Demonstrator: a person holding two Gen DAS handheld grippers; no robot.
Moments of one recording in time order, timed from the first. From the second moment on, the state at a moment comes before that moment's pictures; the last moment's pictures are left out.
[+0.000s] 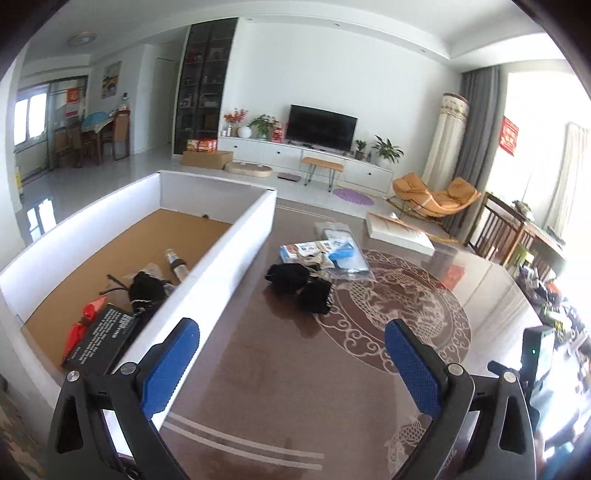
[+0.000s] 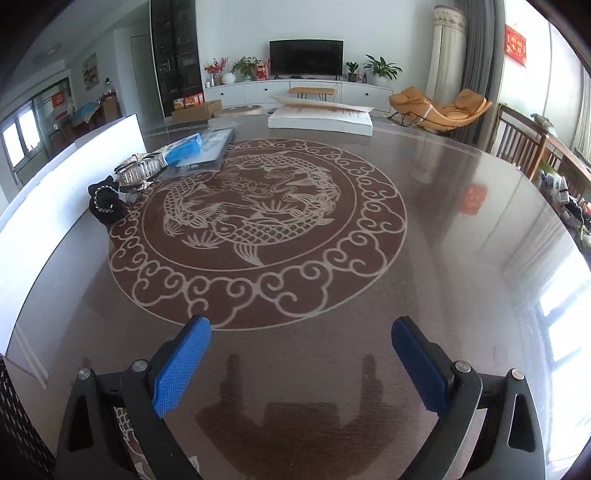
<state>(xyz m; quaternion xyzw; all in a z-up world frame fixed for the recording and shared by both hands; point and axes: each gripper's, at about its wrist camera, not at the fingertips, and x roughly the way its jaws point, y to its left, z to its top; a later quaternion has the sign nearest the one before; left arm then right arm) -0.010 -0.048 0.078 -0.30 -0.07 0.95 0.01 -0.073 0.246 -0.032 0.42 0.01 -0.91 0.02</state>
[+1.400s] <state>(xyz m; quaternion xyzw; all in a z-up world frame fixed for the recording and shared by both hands) -0.040 -0.021 -0.051 -0.45 0.00 0.89 -0.01 -0.079 0.226 -0.048 0.45 0.03 -0.89 0.03</state>
